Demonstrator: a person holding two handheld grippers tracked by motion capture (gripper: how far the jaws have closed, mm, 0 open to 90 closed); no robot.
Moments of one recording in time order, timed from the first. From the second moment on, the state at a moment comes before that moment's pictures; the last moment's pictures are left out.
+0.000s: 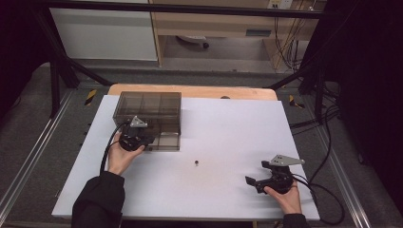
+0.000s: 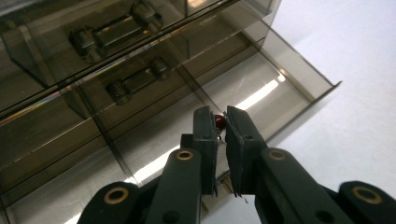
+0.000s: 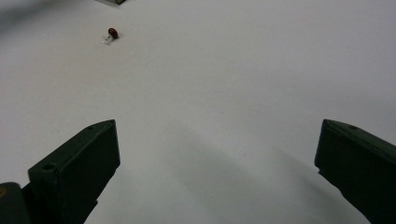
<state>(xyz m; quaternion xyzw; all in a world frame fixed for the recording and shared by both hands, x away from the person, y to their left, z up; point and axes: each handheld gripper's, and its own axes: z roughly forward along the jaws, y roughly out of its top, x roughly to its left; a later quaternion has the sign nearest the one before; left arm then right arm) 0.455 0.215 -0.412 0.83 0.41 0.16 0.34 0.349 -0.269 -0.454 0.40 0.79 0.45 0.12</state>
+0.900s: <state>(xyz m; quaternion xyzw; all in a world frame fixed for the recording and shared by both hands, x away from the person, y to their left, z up) 0.439 0.222 -0.400 0.81 0.43 0.17 0.36 0.349 -0.269 -0.454 0.41 0.79 0.45 0.12</state>
